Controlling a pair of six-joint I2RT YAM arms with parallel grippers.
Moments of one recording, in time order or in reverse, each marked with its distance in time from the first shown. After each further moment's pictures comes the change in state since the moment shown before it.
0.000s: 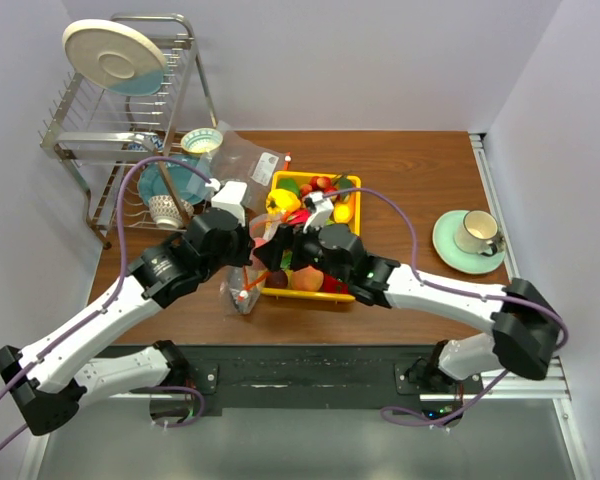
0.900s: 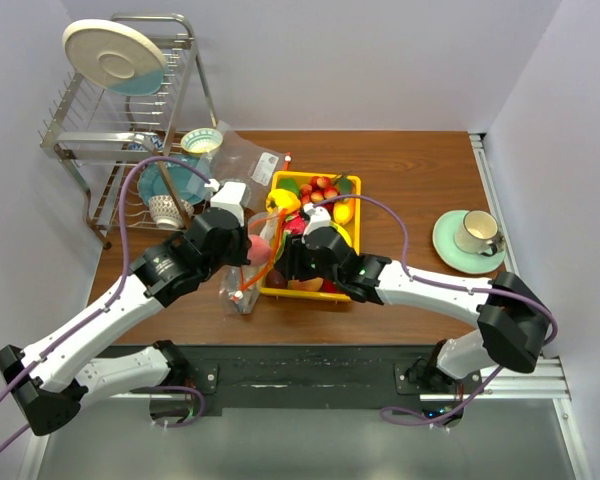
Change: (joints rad) left arm 0.017 0.008 -0.012 -0.005 -0.021 0.010; right arm -0.005 0.063 0.023 -0.256 0.055 0.004
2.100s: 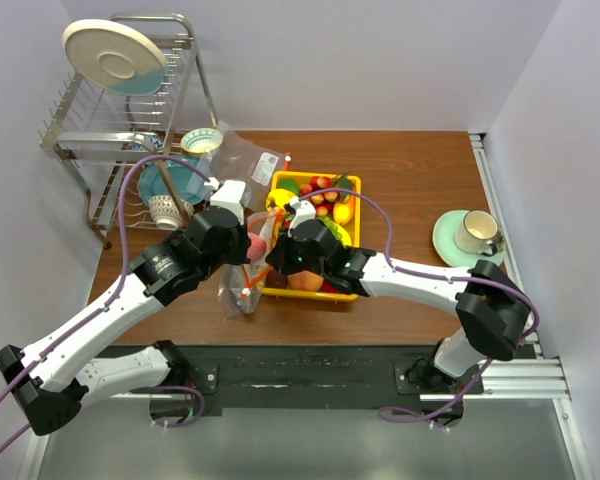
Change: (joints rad) left arm 0.005 0.003 0.013 -0.006 0.000 0.009; right arm 0.000 0.120 0.097 0.064 -0.058 -0.012
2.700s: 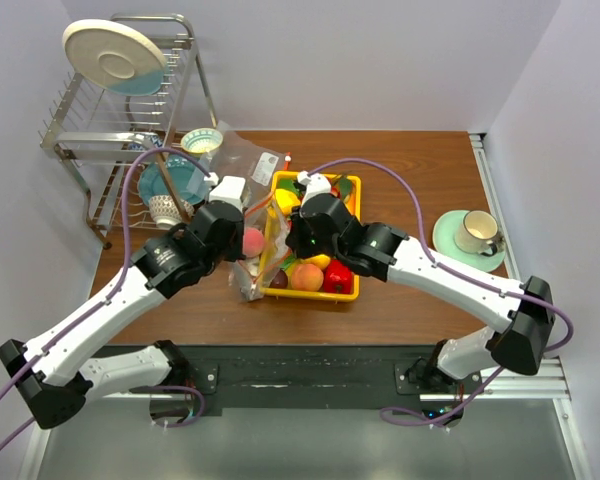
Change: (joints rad) left arm 0.001 0.048 0.079 -0.109 -0.096 0.025; right arm -0.003 -0.136 0.305 -0.544 0.136 -0.117
